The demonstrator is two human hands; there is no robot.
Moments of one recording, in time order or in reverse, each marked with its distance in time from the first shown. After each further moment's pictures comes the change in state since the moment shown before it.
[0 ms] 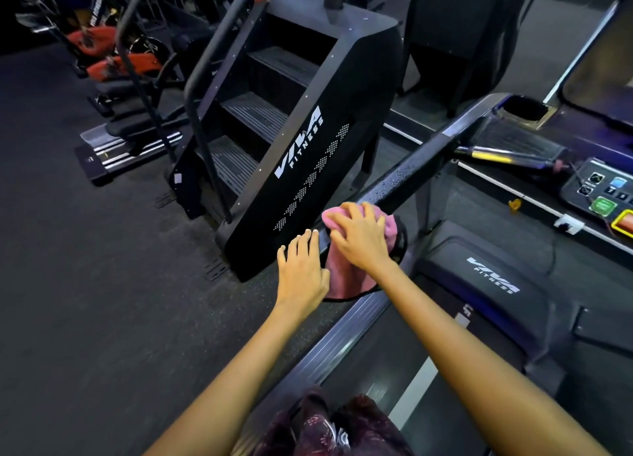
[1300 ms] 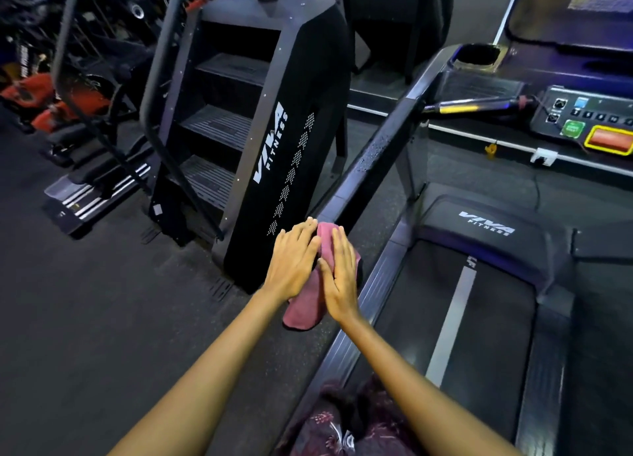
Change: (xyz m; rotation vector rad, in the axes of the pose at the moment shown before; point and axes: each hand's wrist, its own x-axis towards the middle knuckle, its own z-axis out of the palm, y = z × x) left_hand 0.023 -0.045 -0.013 -0.318 -0.117 0.329; right_hand -0.079 -0.074 0.081 0.958 0.474 0.289
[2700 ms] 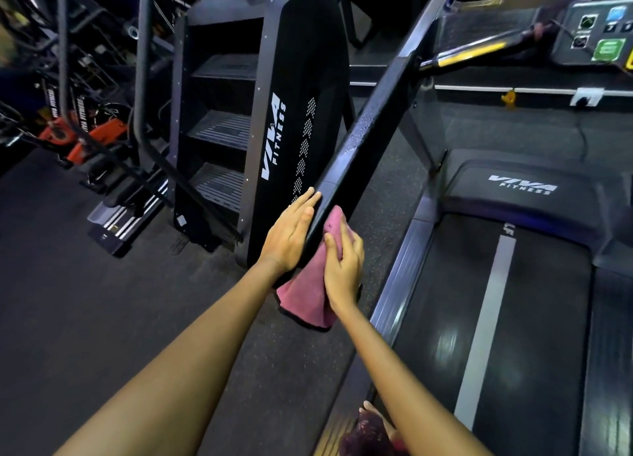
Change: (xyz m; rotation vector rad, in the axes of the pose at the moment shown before) left_hand 0.039 -0.002 0.005 -0.175 -0.060 -0.004; right_hand 0.012 0.020 0.019 0.204 0.311 0.353
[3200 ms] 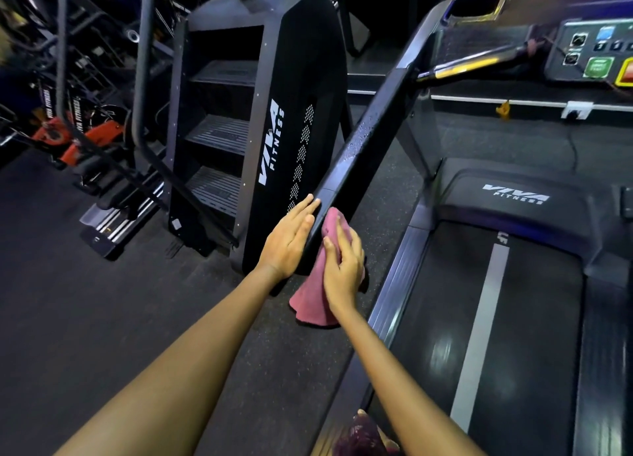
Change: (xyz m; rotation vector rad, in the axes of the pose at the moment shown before) left_hand -0.003 0.005 -0.002 -0.007 -0.026 -0.003; right_hand 0.007 -0.007 -0.001 -0.021 0.023 -0.129
